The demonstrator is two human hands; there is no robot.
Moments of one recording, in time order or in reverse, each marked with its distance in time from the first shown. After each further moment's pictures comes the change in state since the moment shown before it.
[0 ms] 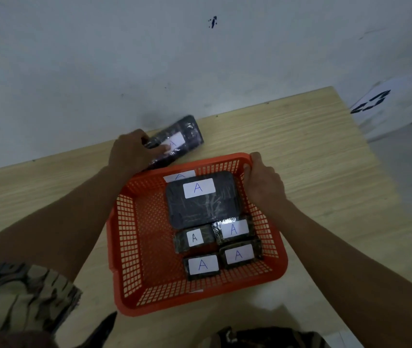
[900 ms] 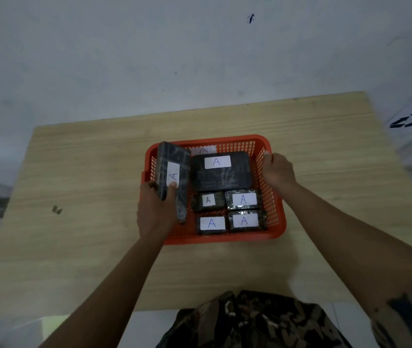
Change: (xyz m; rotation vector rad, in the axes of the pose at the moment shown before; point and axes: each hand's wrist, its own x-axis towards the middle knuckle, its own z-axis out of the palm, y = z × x) left_hand -0.287 0.041 0.024 -0.433 0.312 -0.607; right_hand -0.037 0.031 0.003 0.233 -0.055 -0.040
